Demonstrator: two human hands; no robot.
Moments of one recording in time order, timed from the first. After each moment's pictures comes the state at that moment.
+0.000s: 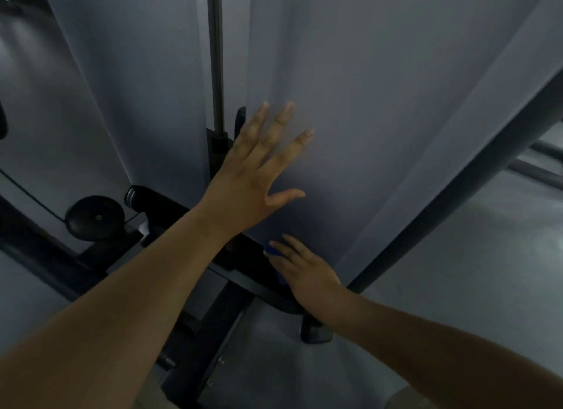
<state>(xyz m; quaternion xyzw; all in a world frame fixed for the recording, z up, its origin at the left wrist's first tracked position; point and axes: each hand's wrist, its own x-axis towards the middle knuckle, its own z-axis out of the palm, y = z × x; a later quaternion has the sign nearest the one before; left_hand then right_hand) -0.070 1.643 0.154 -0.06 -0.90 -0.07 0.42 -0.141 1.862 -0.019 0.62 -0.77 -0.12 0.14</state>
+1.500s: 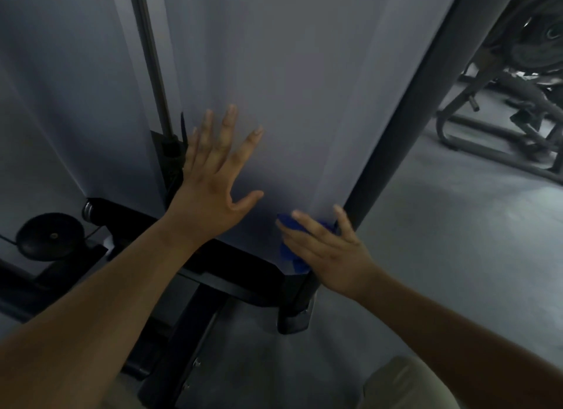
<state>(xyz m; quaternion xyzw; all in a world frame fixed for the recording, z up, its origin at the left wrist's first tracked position) -0.068 1.683 0.154 -0.04 -0.91 -0.12 0.39 -0.156 1.976 0.089 0.58 -0.72 -0.09 0.38</state>
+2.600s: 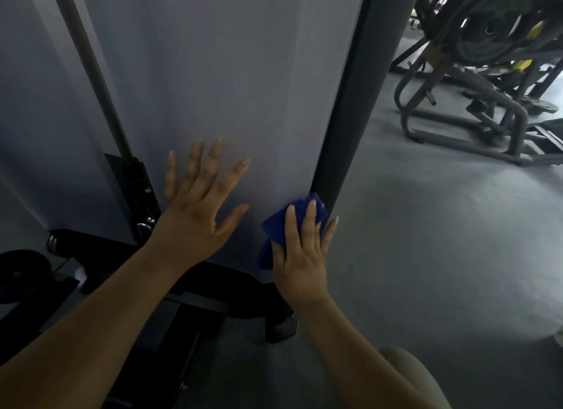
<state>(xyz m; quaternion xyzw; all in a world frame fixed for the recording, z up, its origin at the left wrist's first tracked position) -0.075 1.713 0.149 -0.07 -0.90 -0.06 0.42 -0.124 1.937 0.058 0.28 -0.86 0.28 0.34</state>
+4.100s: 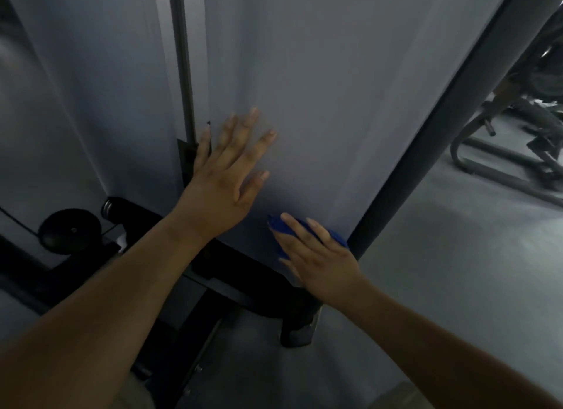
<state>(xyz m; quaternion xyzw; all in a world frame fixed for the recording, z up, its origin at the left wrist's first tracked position) -0.058 1.671 0.173 -0.01 -0.91 -0.11 0.40 -0.138 1.921 0.089 0.56 -0.73 -0.04 0.40</state>
